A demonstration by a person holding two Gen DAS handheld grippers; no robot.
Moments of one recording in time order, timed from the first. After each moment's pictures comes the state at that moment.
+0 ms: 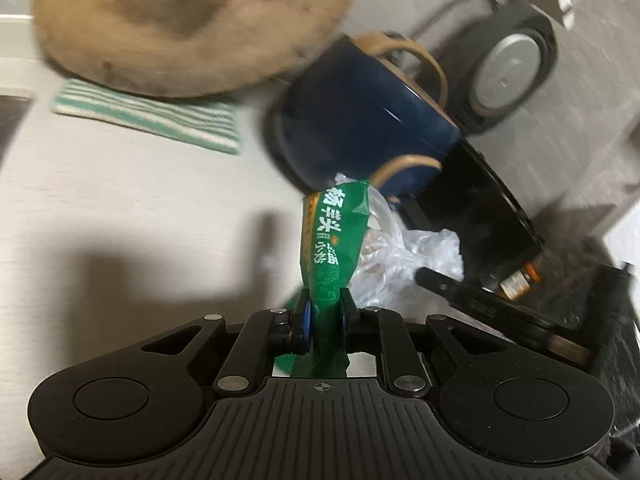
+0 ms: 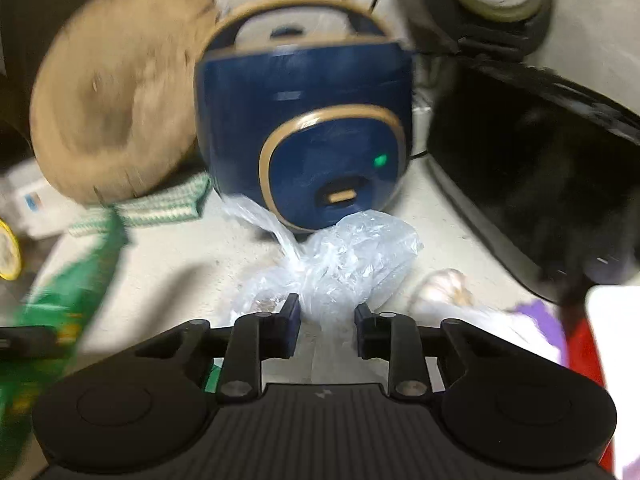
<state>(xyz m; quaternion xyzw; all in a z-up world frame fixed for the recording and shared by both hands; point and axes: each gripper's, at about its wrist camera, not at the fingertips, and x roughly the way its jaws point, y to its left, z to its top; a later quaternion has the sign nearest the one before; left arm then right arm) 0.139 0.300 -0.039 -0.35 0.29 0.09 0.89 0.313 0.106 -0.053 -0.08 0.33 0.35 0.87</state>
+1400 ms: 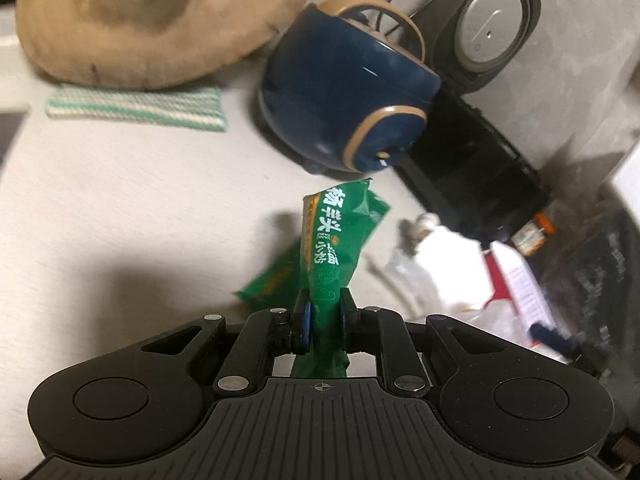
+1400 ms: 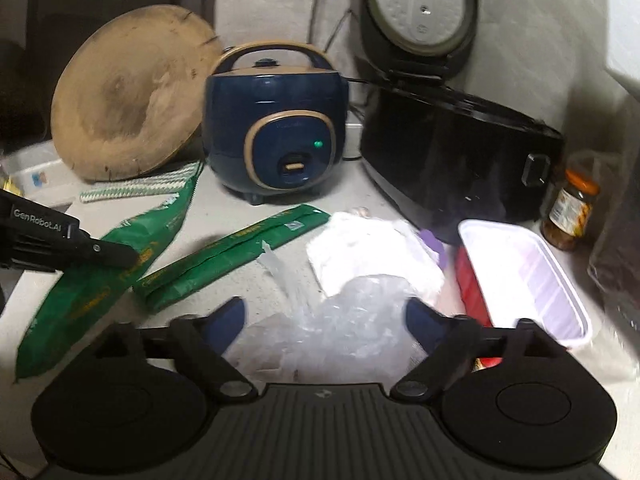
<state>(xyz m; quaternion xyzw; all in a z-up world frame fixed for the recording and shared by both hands) 0.127 0.263 -0.035 -0.28 0.33 0.11 0.90 0.204 0.015 -0.045 -0.11 0.28 0.30 0.91</state>
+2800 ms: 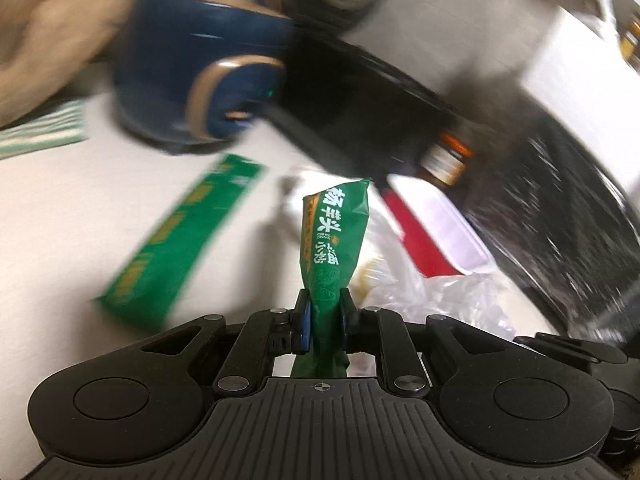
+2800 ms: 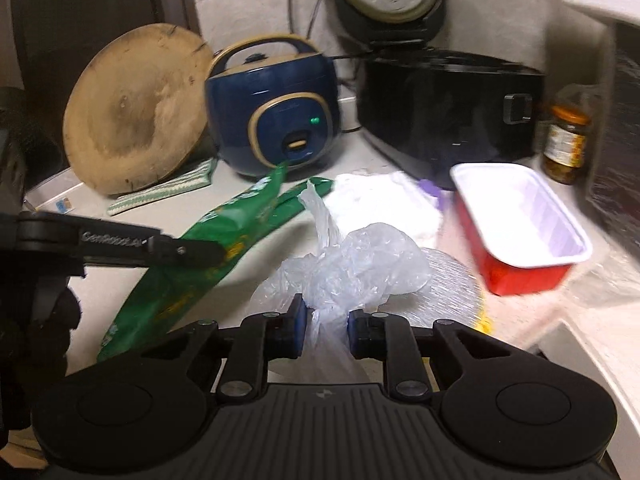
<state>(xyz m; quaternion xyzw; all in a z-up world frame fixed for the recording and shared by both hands) 0.170 0.187 -0.025 -0.20 0.36 -0.06 0.91 0.182 -0.034 -0.041 -0.02 0.34 0.31 0.89</state>
